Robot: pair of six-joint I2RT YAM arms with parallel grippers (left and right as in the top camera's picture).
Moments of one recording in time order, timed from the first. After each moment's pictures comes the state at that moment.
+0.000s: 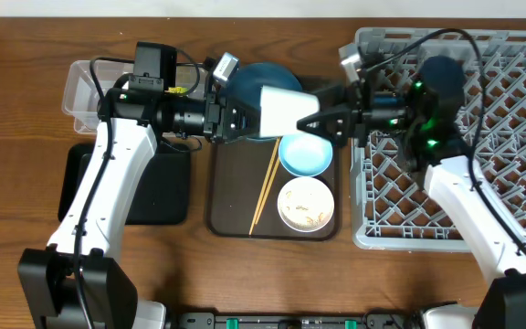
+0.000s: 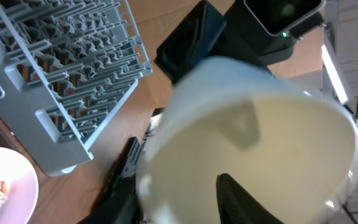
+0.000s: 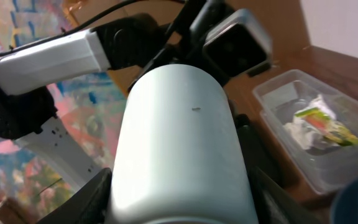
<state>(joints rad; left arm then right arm) -0.12 1.62 1.38 -0.84 1.48 -0.20 0.21 1.51 1.05 0.48 -1.37 0.55</state>
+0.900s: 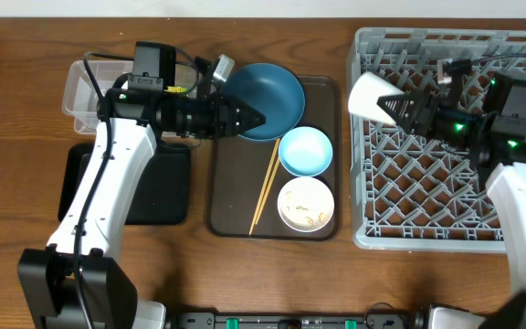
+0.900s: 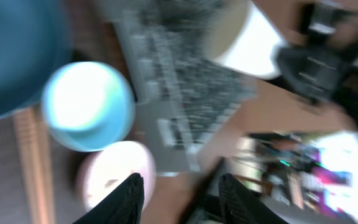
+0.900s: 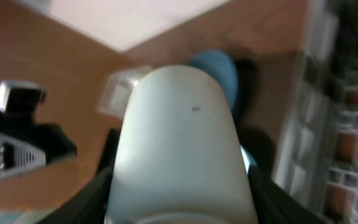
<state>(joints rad) -0.12 1.62 1.38 -0.84 0.98 -0.20 -0.15 1.42 1.10 -0.47 -0.89 0.31</state>
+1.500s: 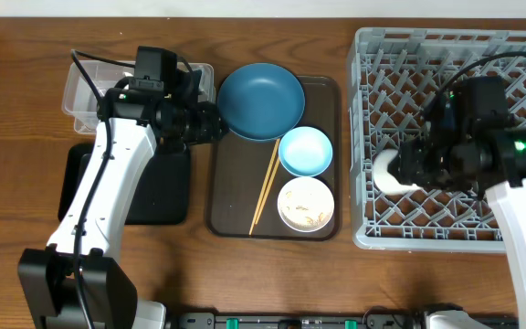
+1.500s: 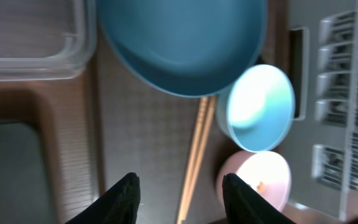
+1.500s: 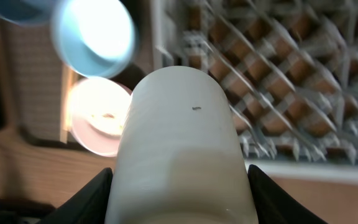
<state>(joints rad) -0.12 1.62 1.38 -0.94 0.40 -0.20 0.11 1.36 1.43 -1.38 -0.15 0.24</state>
